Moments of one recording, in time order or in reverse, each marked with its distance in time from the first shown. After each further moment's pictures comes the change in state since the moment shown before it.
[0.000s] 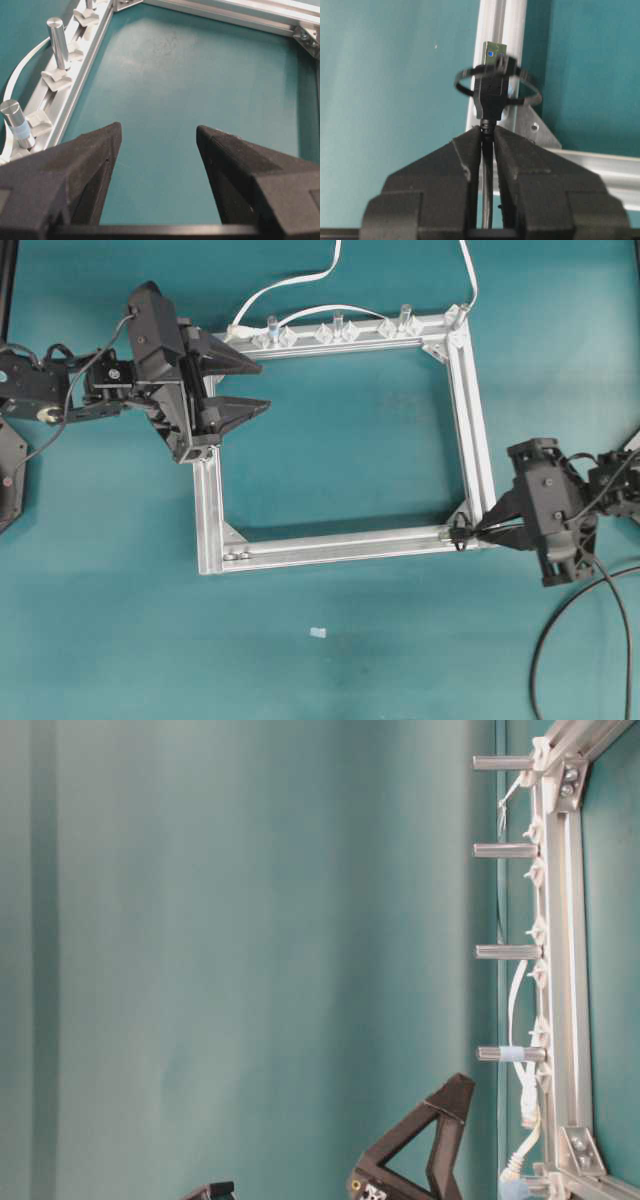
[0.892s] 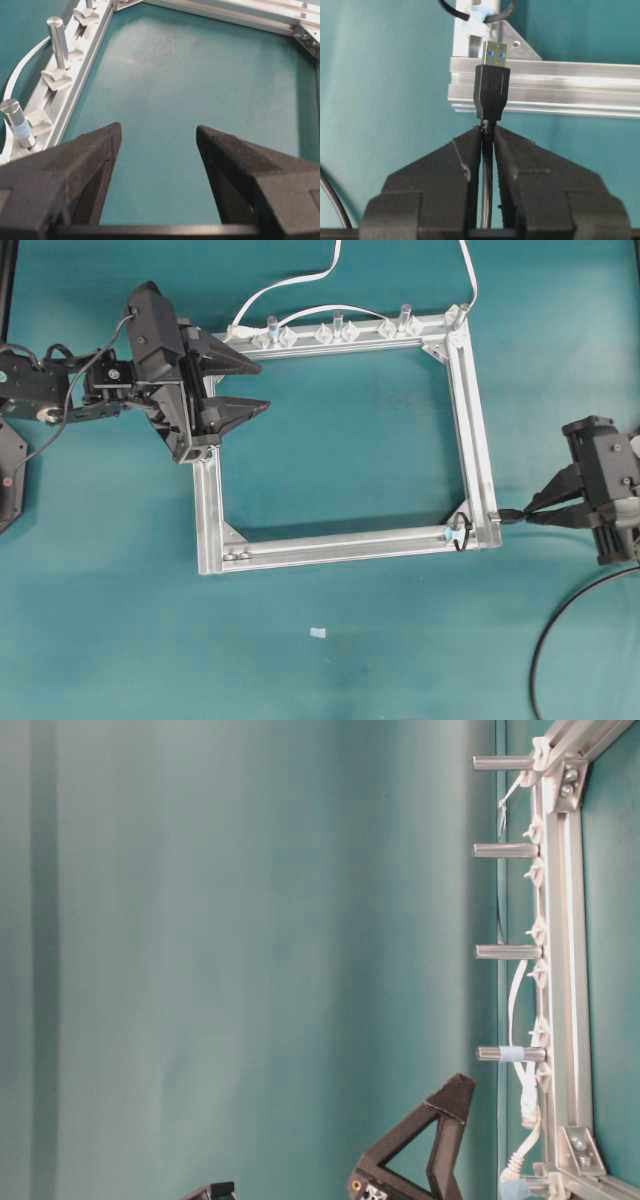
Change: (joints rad) left arm 0.000 0.000 0.002 0.000 0.000 0.000; right arm -0.086 -0.337 0.158 0.000 0.181 0.000
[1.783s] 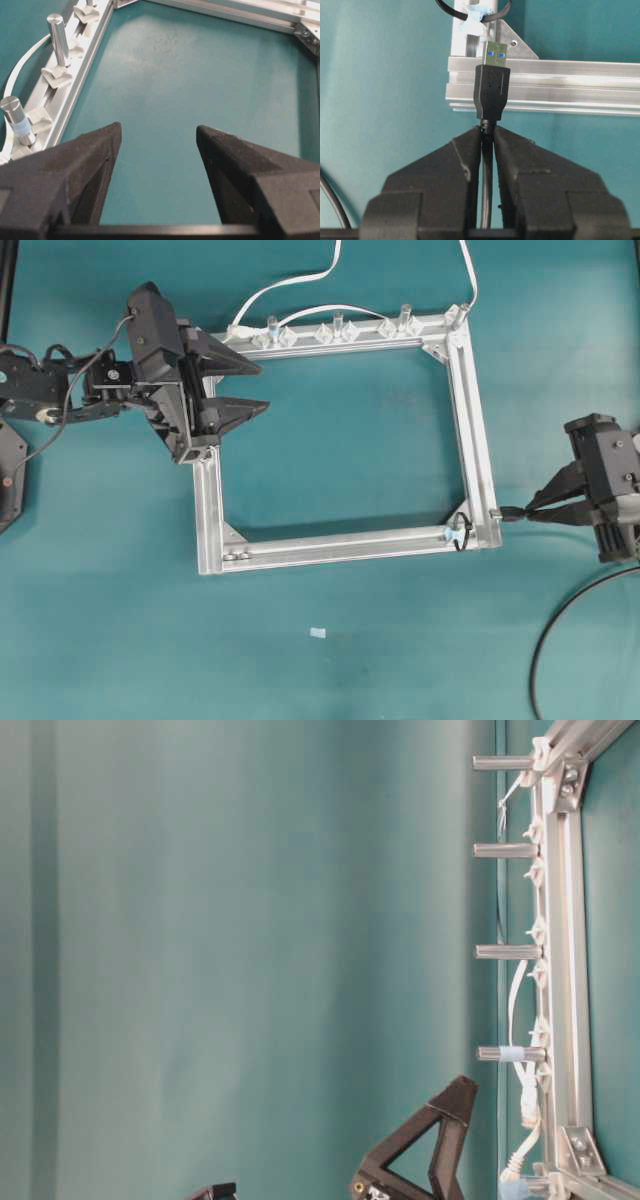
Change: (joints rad) left arm 0.000 0.000 0.002 0.000 -0.002 0.002; right arm -0.017 -0.026 0.006 0.000 0.020 0.000
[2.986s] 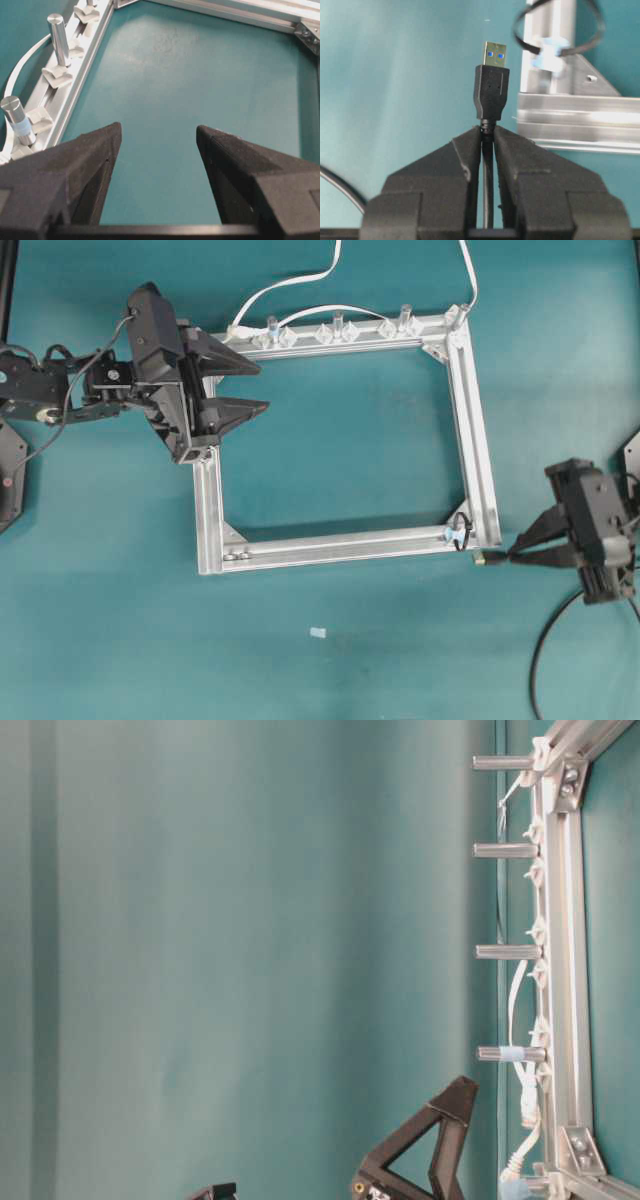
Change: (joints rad) left arm 0.000 0.000 0.002 0.000 0.000 0.000; right arm 0.259 0.207 -0.006 0.216 -0.305 -0.009
